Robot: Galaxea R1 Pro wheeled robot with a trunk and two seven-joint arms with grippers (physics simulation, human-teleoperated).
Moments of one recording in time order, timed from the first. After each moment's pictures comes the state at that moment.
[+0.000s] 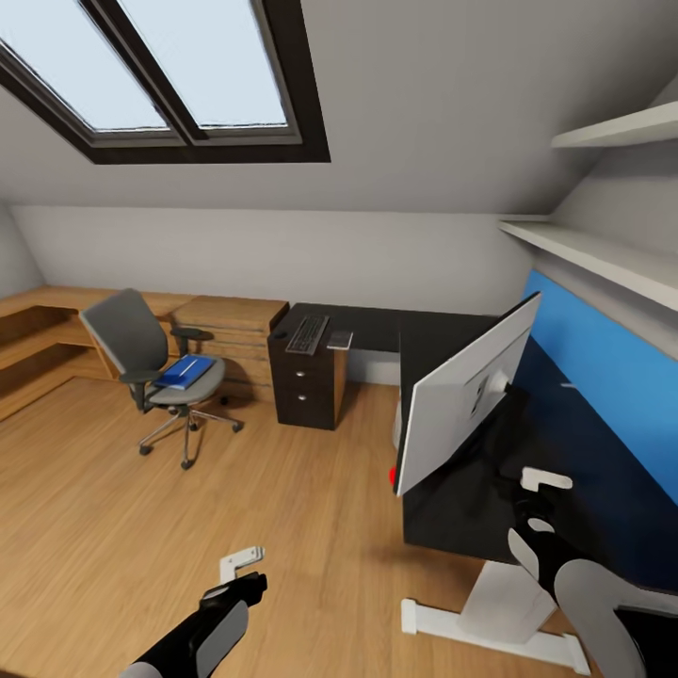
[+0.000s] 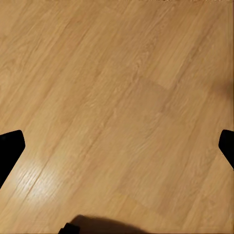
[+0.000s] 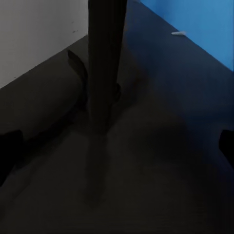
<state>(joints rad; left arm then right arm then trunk) -0.50 0.01 -0.53 -0.51 0.80 0.11 0.47 -0.81 -0.17 -0.10 -0.16 -0.06 -0.40 -0.23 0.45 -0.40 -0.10</state>
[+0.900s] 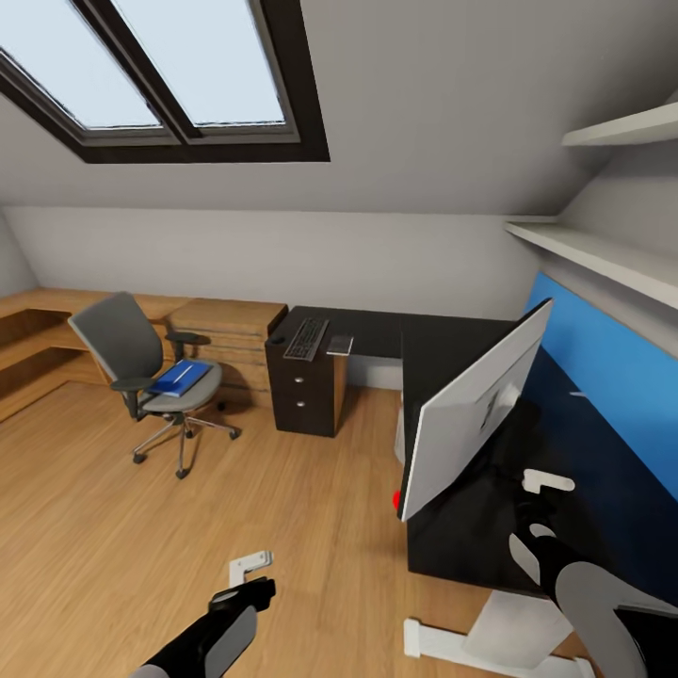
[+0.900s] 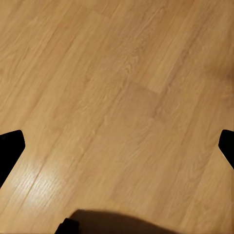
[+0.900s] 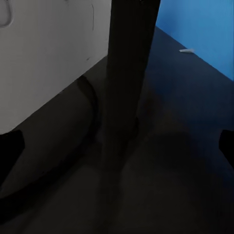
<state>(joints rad) -0.50 -0.02 -0.57 -0.50 0.80 0.11 0.47 -0.81 -0.18 -0.09 -0.13 -0.05 -0.49 -0.23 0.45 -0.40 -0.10</state>
